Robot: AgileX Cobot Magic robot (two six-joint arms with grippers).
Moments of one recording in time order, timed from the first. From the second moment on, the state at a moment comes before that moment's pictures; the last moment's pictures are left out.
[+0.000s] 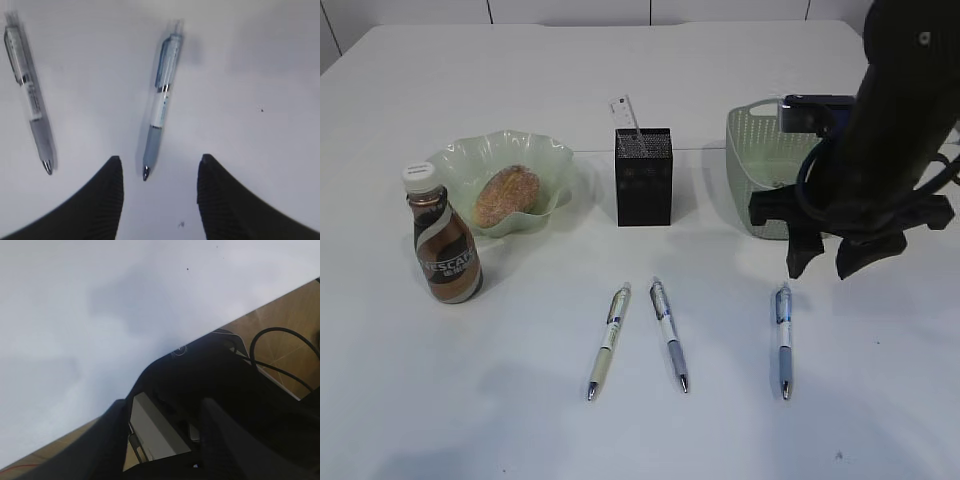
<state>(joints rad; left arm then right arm) -0.40 0.87 -0.54 -0.26 1.00 0.02 0.35 1.69 -1.23 -0.06 1.00 0.47</state>
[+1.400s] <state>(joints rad) -0.40 0.87 -0.54 -0.27 1.02 0.02 0.23 1.90 -1.23 -0.02 0.81 0.59</state>
